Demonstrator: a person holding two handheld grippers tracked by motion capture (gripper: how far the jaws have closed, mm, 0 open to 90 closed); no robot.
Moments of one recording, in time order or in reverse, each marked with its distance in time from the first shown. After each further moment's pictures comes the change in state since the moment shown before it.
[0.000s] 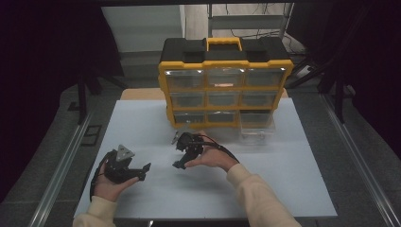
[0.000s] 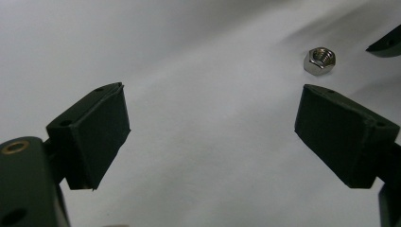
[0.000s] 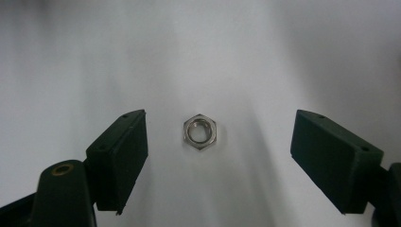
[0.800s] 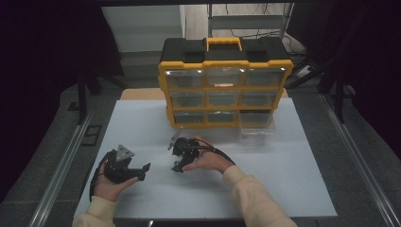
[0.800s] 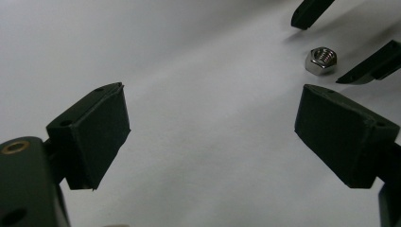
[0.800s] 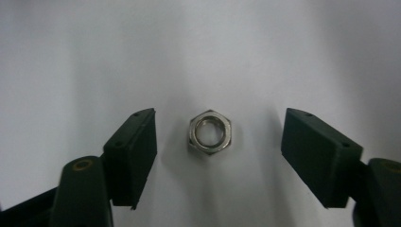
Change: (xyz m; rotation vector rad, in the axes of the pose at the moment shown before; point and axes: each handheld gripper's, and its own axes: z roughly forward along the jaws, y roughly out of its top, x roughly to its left) left arm 0.000 0.000 0.000 -0.003 0.001 -0.003; right arm 0.005 -0.001 0.025 0.083 0.018 -0.013
